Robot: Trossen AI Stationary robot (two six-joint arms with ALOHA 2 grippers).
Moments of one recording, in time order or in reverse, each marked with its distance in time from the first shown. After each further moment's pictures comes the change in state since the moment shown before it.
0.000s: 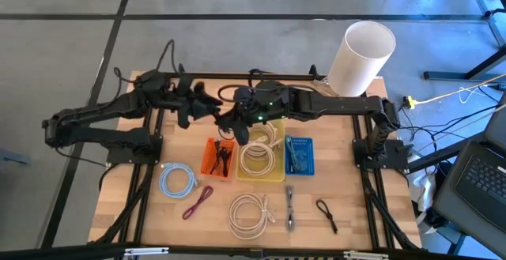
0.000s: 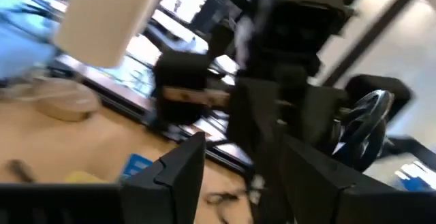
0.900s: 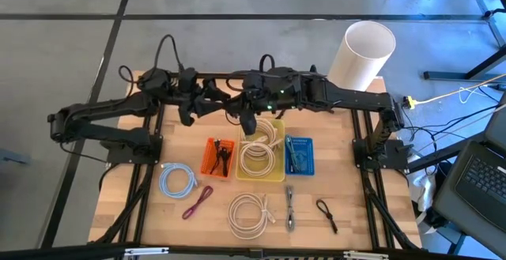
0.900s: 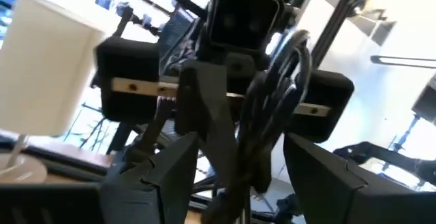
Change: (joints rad) left arm 0.009 0.136 0.010 0.371 0.078 0.002; right arm -0.009 -0.034 0.135 -0.181 0.098 -0.112
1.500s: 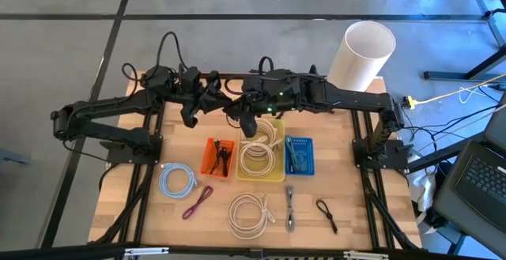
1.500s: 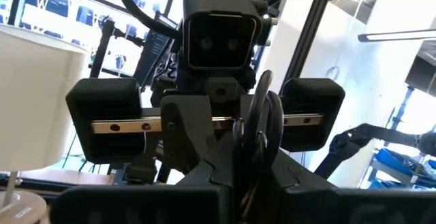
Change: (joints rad) left arm 0.000 0.054 0.050 0.033 0.052 0.113; right arm 0.002 0.001 -0.001 -0.027 -0.002 0.000
